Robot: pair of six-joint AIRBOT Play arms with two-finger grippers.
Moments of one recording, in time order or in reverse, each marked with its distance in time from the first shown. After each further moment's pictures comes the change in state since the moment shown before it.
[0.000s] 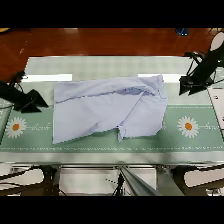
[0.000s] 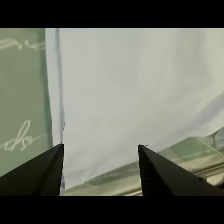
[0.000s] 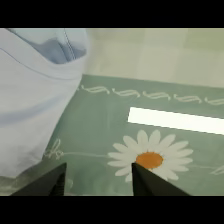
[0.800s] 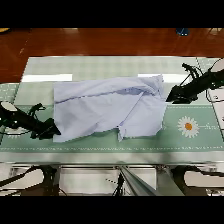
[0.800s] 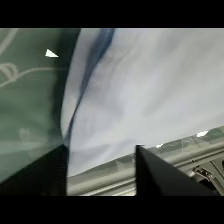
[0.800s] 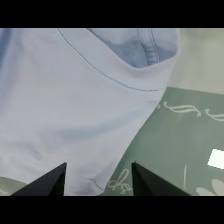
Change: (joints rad) left arm -0.033 0.102 -0.499 -0.009 0.237 -0.011; right arm -0.075 0.164 -0.417 0.359 -0.335 -0.098
